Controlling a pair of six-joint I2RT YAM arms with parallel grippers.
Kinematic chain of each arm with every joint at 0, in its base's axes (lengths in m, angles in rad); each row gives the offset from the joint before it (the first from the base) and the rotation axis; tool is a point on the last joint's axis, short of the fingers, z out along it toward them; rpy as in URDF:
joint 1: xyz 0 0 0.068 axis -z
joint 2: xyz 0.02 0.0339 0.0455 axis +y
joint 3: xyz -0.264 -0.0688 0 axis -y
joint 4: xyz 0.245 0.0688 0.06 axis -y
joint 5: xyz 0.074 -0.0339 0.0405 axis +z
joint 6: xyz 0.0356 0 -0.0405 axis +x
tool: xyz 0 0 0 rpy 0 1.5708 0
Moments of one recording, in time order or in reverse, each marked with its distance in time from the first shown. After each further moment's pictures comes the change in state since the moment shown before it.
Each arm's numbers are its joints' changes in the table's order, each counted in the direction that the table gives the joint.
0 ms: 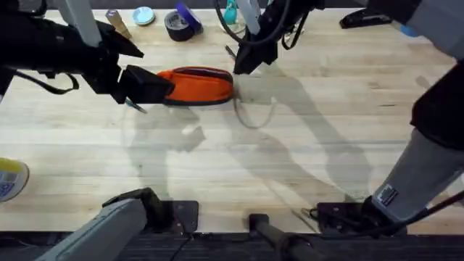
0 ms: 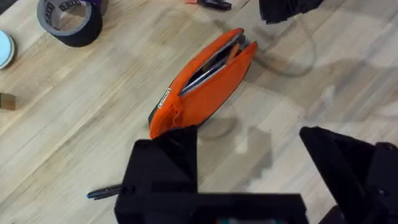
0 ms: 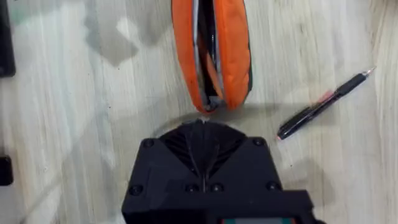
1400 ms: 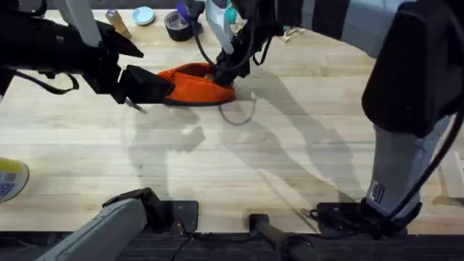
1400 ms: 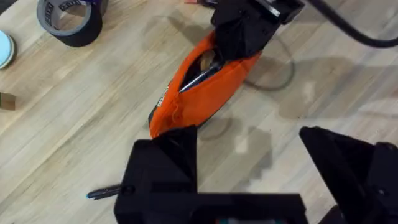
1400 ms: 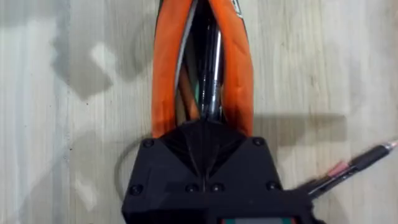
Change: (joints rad) left arm 0.000 0.000 0.000 0.000 0.000 0.000; right arm -0.074 0.185 0.003 0.229 0.047 -0.001
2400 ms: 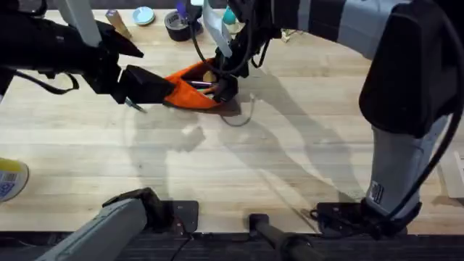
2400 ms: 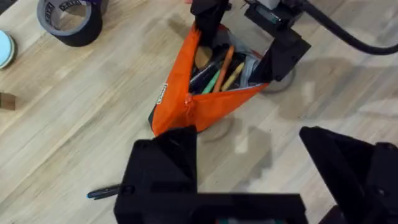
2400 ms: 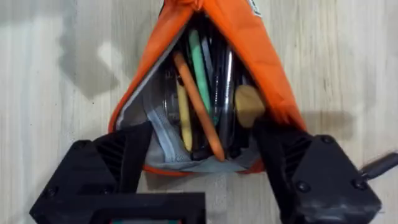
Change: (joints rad) left arm 0.000 0.000 0.000 0.000 0.000 0.000; right arm -0.009 0.007 0.000 -0.012 0.004 -0.003
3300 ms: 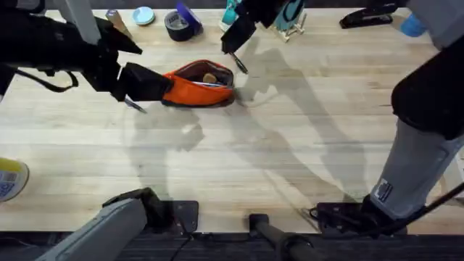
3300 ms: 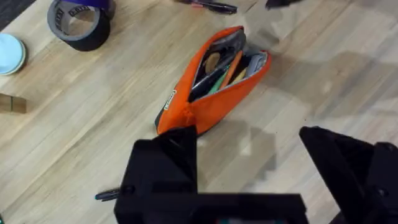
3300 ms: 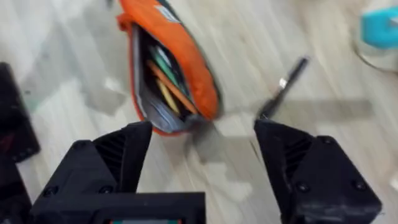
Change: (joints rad) left arm 0.000 0.000 0.000 0.028 0.003 0.000; right arm 0.124 -0.095 0.304 -0.299 -0.080 0.372
